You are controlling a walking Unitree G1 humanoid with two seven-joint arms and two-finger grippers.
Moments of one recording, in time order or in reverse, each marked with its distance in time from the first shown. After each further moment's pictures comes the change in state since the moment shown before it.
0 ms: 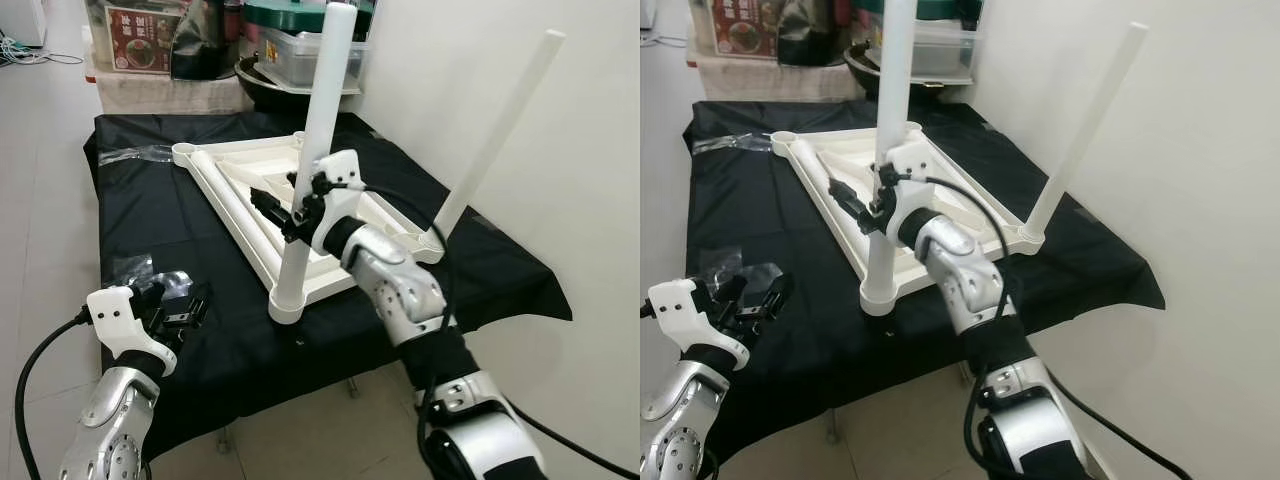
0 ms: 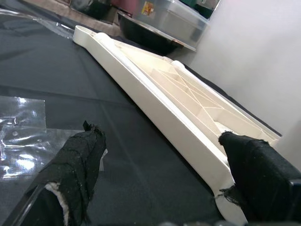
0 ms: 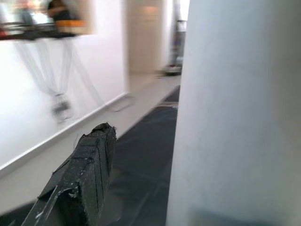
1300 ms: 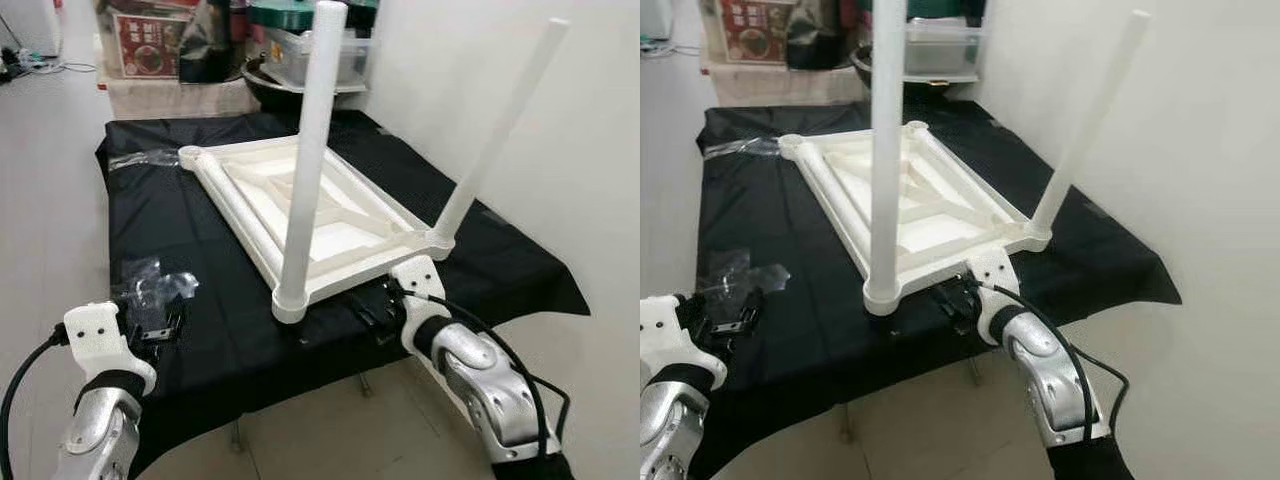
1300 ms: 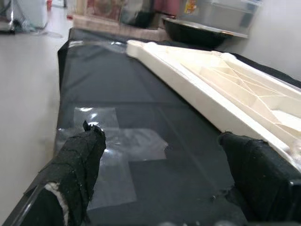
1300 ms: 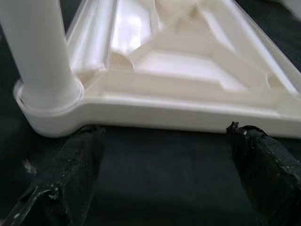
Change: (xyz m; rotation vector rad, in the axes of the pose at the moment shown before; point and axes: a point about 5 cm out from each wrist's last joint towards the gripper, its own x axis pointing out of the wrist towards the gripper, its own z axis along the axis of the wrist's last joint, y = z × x) left arm -0.033 0.003 0.009 0.212 0.002 0.209; right arm -0.137 -0.014 -0.076 -0.139 0.515 -0.475
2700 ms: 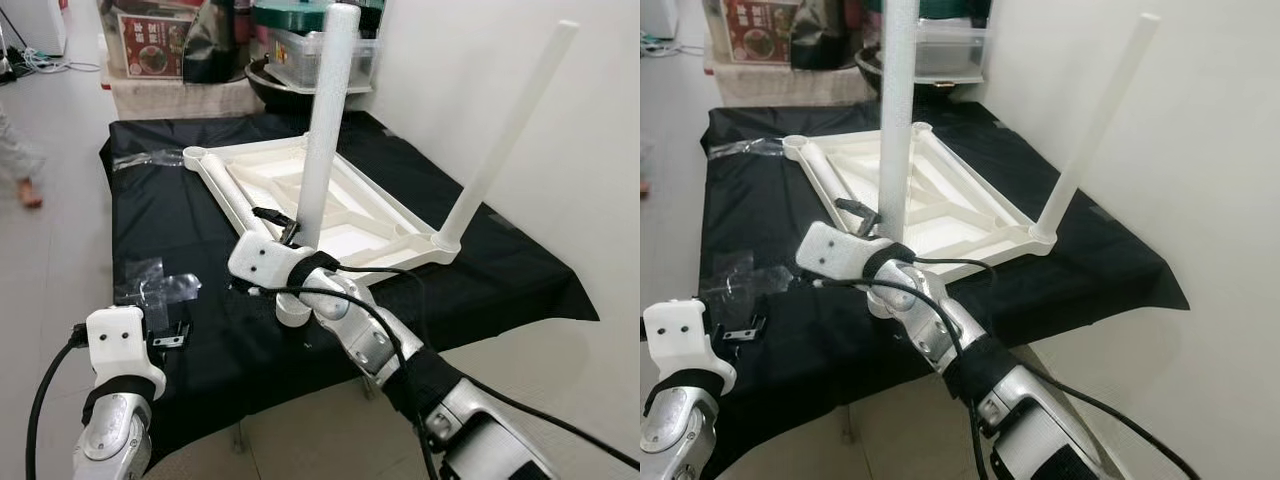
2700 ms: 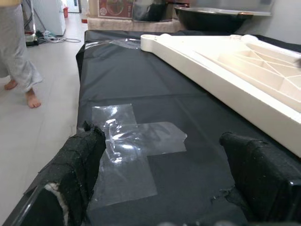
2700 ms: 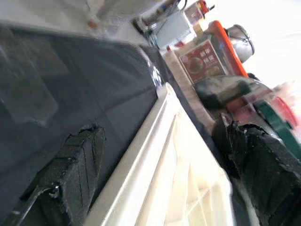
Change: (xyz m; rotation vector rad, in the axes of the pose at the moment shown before) left arm 0.004 -0.009 -0.006 0.116 0.022 0.021; right arm 0.090 0.102 0.093 -0.804 -0.374 0.060
